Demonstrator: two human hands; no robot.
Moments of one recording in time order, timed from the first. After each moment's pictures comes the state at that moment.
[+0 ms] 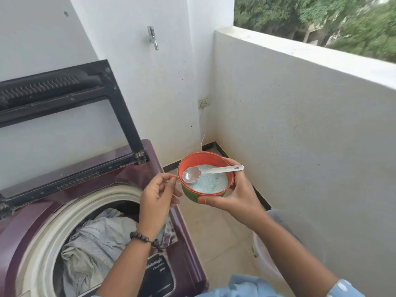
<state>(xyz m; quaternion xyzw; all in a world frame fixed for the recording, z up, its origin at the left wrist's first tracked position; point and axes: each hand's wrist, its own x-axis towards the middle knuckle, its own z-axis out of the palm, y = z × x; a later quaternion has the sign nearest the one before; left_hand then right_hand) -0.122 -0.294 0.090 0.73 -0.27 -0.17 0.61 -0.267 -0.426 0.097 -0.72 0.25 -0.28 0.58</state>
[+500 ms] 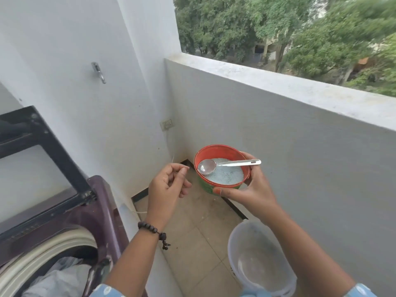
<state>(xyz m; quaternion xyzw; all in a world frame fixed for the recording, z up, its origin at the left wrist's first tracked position) -0.211 -0.452 0.138 0.68 -0.37 -0.20 0.60 -0.388 -0.550 0.132 -0.68 0.30 -0.38 0.55</state>
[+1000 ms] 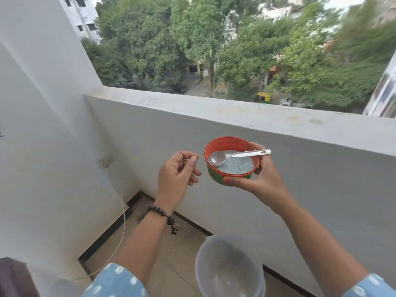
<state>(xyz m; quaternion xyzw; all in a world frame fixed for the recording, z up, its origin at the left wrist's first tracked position) -0.337 -0.604 0.178 0.57 -0.55 -0.28 0.54 -0.543 -0.628 0.162 -0.63 0.41 -0.48 0.45</state>
